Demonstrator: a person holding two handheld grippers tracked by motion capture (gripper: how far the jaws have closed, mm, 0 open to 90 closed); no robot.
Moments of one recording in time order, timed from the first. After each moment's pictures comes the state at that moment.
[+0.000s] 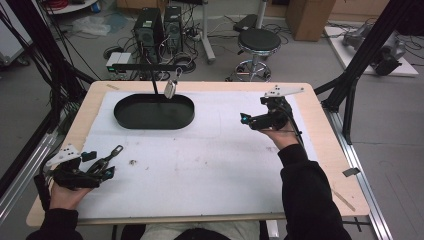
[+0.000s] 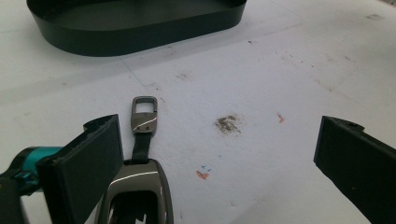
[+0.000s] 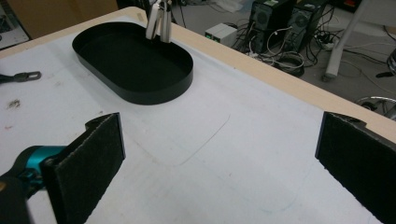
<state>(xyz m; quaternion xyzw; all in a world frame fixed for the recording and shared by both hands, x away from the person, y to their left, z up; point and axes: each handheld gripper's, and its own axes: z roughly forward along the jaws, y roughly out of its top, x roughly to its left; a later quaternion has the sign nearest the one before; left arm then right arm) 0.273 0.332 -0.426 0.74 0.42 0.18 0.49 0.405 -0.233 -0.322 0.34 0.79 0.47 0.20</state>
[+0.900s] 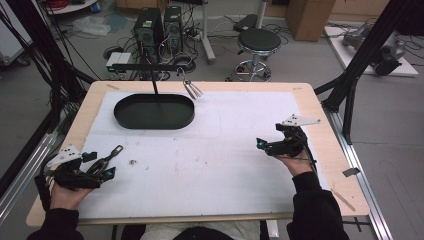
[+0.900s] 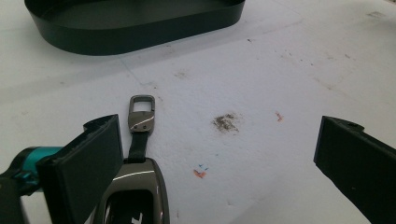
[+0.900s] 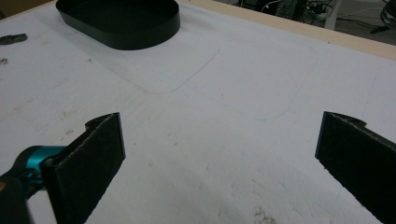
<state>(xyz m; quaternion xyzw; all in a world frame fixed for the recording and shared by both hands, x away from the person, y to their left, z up) 0.271 0.330 -0.425 0.75 0.42 0.18 0.48 0.361 -0.283 -0.382 0.38 0.78 0.46 0.19</state>
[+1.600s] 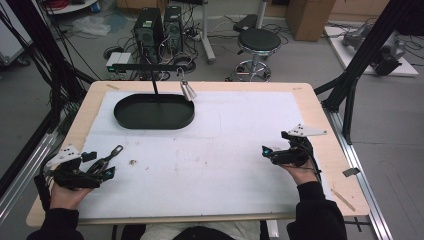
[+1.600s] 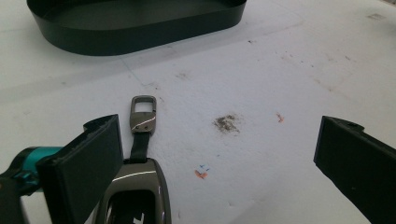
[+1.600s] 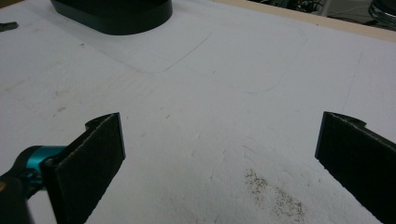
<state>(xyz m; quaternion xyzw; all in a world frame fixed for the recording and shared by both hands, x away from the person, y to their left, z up) 0.272 0.331 -0.425 0.74 0.42 0.18 0.48 0.343 -0.300 -0.400 0.39 0.77 0.46 0.20</state>
